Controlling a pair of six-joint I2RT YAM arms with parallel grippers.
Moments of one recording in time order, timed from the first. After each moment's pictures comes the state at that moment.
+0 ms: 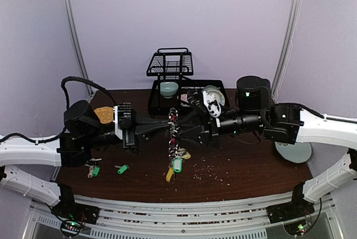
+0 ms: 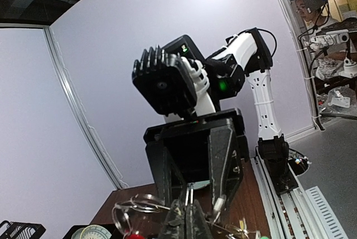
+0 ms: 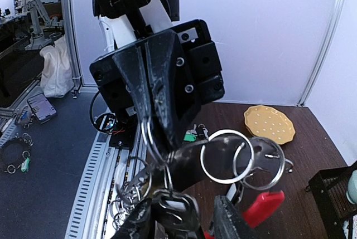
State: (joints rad) left arm -1.08 1.10 0.70 0.64 0.42 0.30; right arm 1.07 1.30 1.12 -0.05 -0.44 -0.20
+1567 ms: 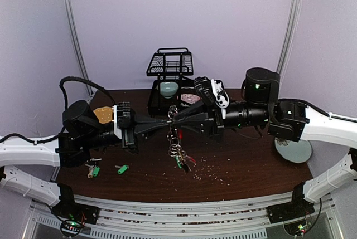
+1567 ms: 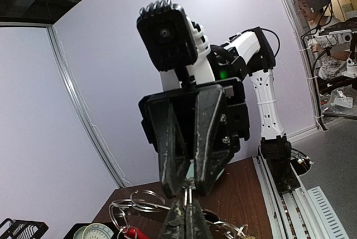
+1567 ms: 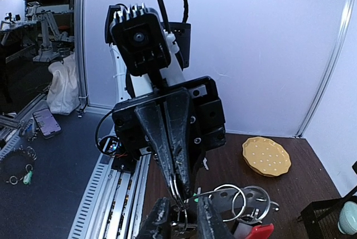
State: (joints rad) left arm -1.08 1.09 0.70 0.62 0.40 0.31; right arm 1.08 1.28 1.16 0.01 -0.47 -0.20
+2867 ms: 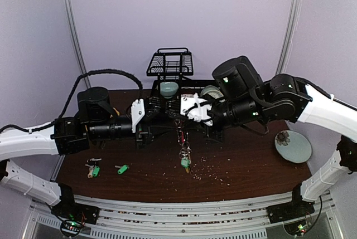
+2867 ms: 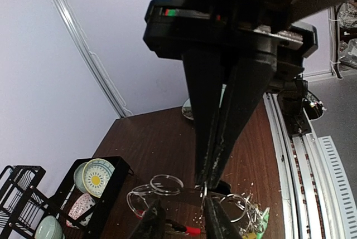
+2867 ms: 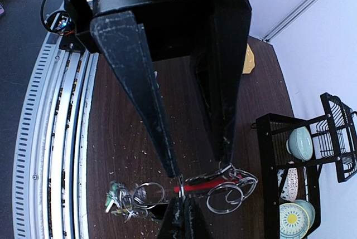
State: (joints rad) left arm -1.08 1.14 0.92 0.09 0.23 0.38; right arm 1.20 1.46 1.60 -0.79 0.02 -0.50
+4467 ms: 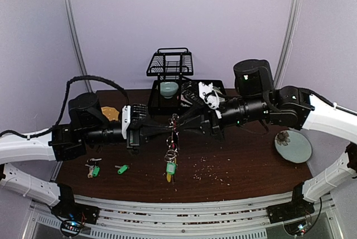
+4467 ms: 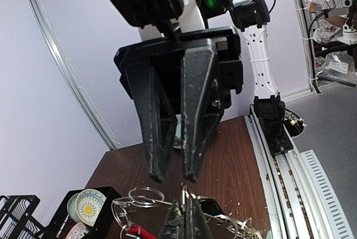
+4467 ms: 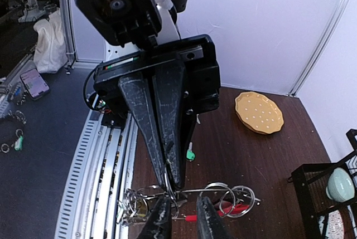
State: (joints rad) left arm -1.08 1.08 0.82 0.25 0.37 0.38; right arm 1.10 1.33 1.36 -0.40 -0.35 -0.33
